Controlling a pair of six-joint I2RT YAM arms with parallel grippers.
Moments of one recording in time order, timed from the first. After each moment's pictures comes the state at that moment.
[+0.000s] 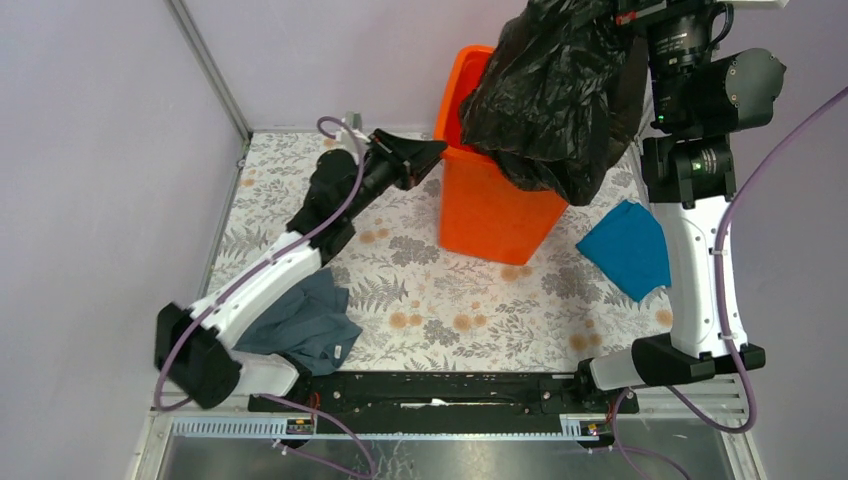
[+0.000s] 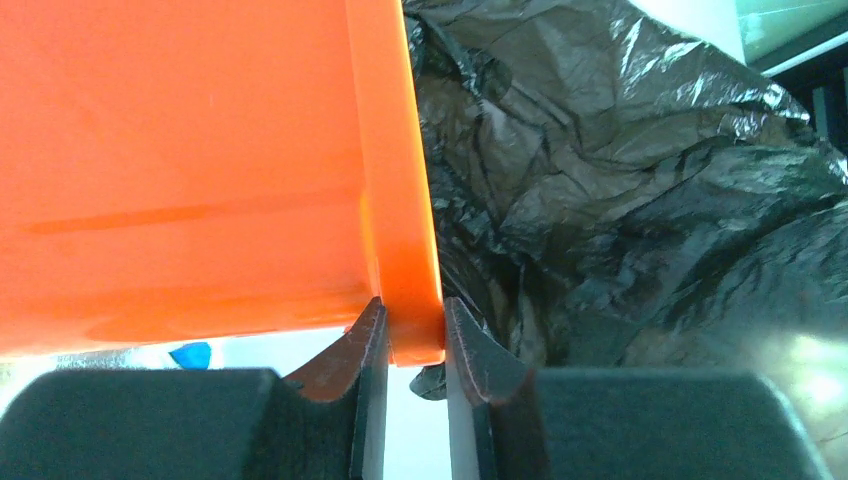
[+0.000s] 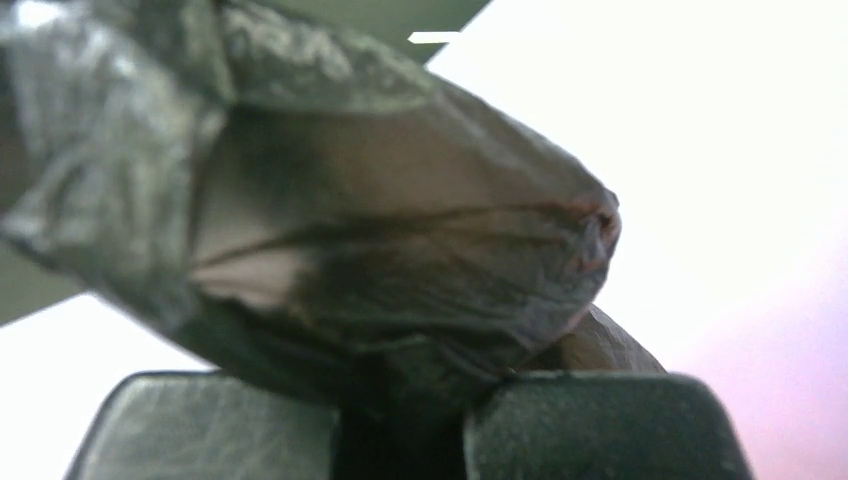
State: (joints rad) left arm -0.60 1.37 1.17 0.31 0.17 -1.46; right arm 0.21 1.41 2.02 0.03 -0.01 0.68
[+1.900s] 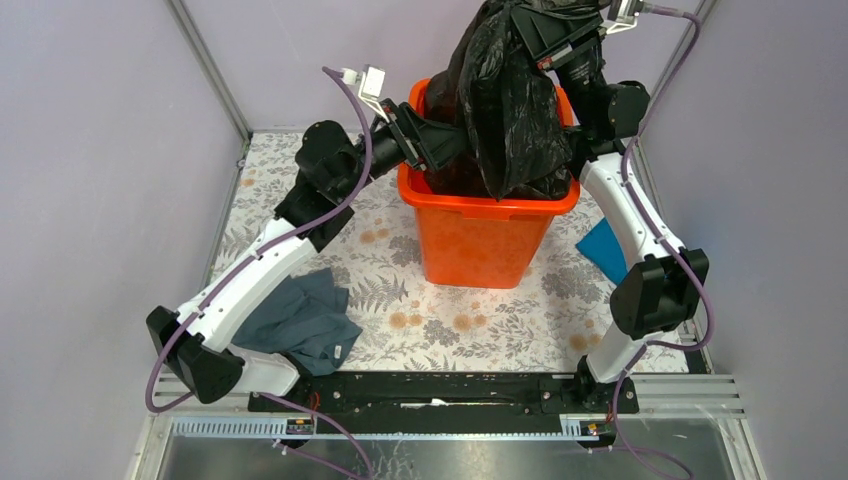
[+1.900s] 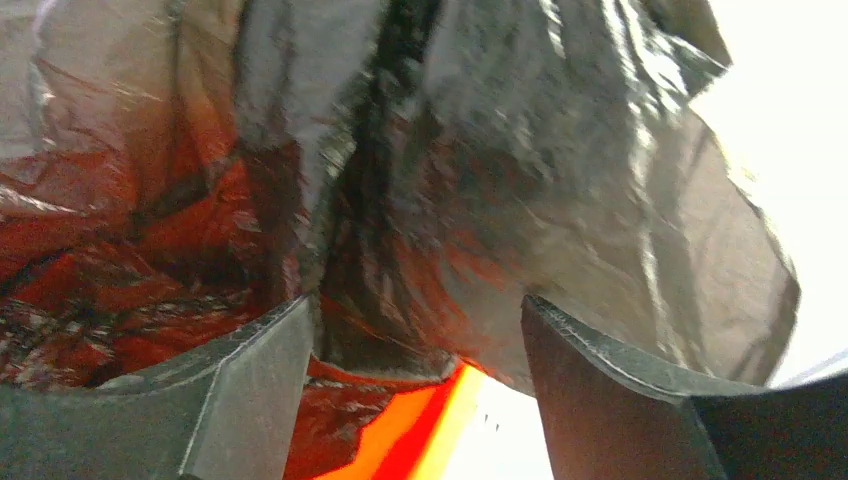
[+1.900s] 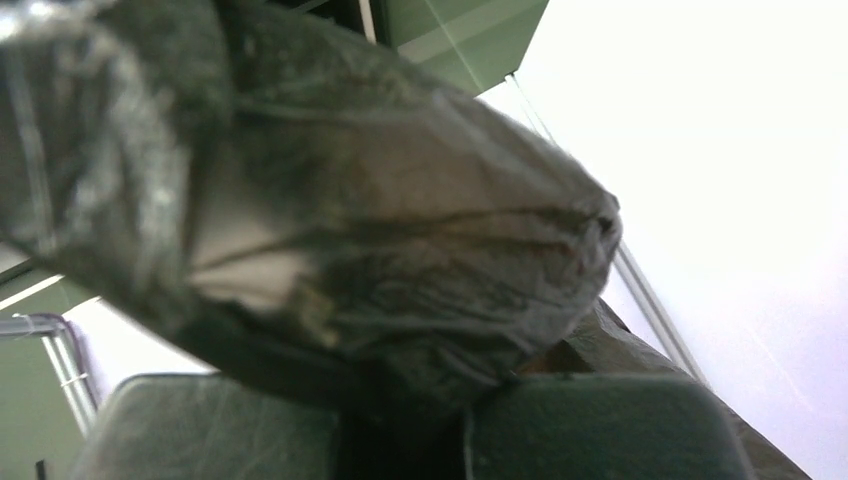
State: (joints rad) left arm -0.67 1.34 1.44 0.18 0.37 -0.74; right arm 0.24 1.70 1.69 0.97 -0.42 1.32
